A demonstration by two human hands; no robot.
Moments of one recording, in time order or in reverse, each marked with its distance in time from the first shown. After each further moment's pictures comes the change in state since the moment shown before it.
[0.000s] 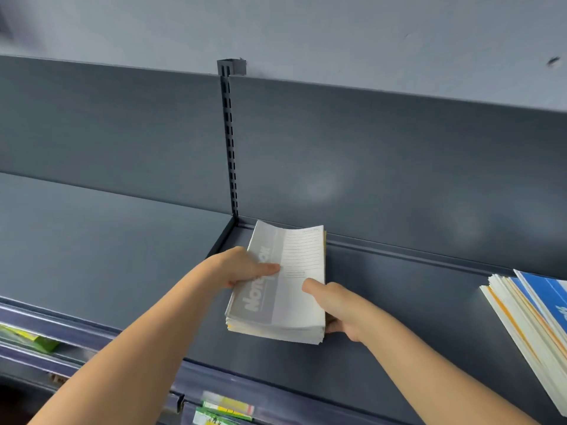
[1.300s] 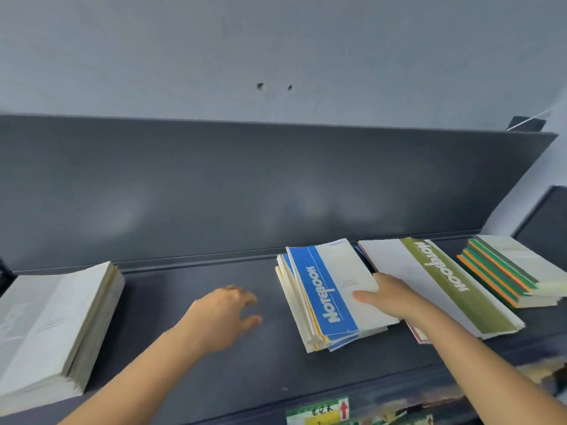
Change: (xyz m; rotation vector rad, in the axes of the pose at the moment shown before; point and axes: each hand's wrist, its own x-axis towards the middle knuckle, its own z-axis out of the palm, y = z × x) left_hand -0.098 0.207 0.230 0.739 0.038 0.704; right_hand -0.155 0.218 -0.325 -0.374 0.630 0.123
